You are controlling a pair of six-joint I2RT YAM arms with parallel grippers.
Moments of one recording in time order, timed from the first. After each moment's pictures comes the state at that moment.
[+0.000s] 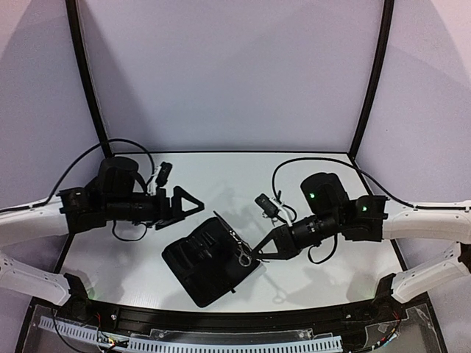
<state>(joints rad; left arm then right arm) -0.84 1.12 0.81 -0.13 0.30 -0.84 1.01 1.21 0.81 -0.19 -0.55 0.59</state>
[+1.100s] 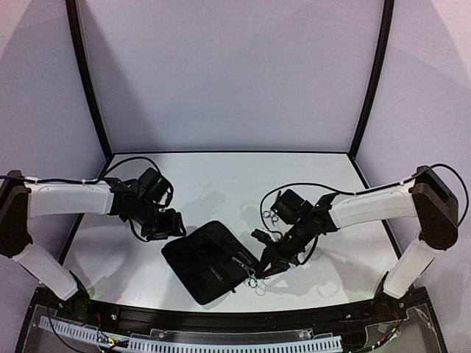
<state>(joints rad) -0.68 1.51 0.92 -0.52 0.12 -0.71 0.88 1.64 0.89 -0.42 -0.73 0.65</state>
